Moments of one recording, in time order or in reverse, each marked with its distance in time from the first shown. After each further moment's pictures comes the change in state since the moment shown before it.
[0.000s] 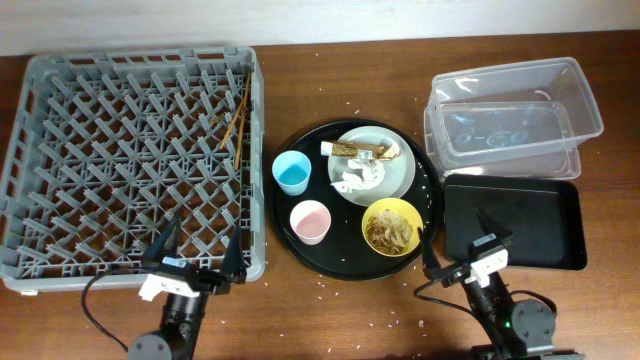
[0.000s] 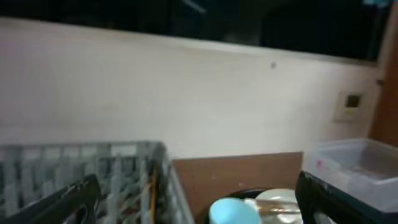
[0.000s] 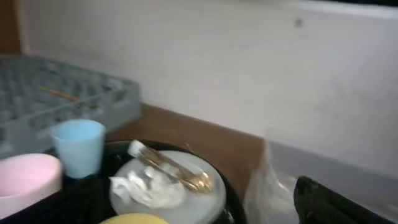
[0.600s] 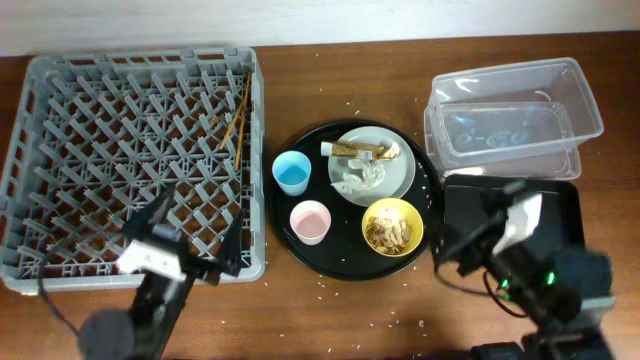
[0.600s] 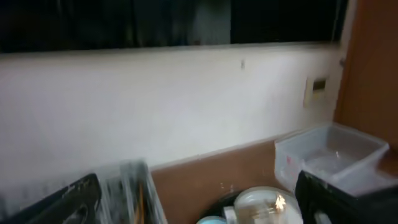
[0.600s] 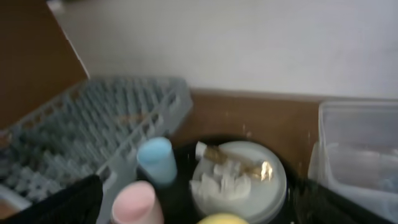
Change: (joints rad) left arm 0.000 0.349 0.535 -0.322 0.125 0.107; right arm 0.000 0.486 0.677 -0.498 -0.108 0.261
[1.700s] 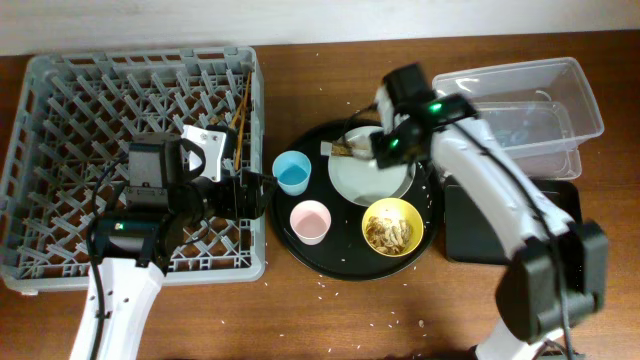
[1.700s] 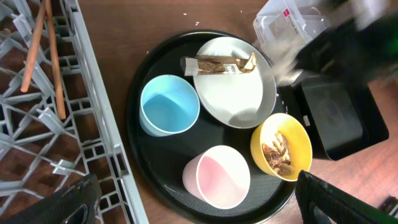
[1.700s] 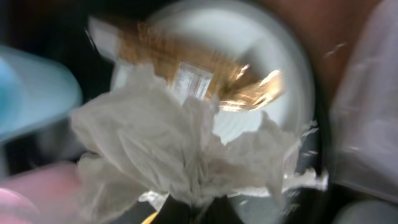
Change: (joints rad) left arm 0.000 0.837 0.517 -0.617 0.192 -0.047; right arm 0.241 1.323 0.895 -0.555 0.349 -0.027
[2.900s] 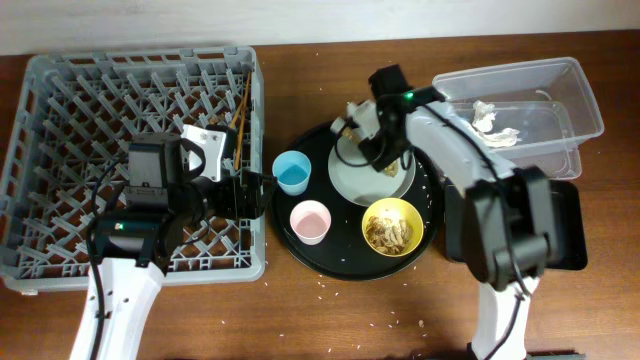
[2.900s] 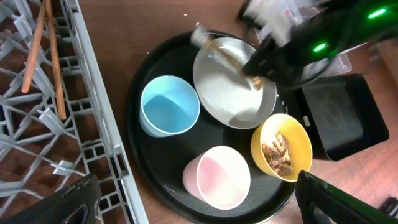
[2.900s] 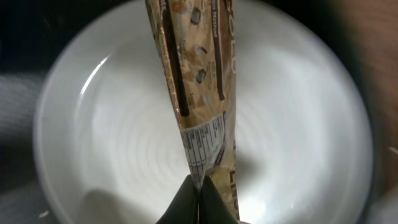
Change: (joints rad) left arm 0.000 0.000 0.001 0.000 0.000 0.000; right arm -0.013 0.282 0.100 0.046 -0.044 -0.417
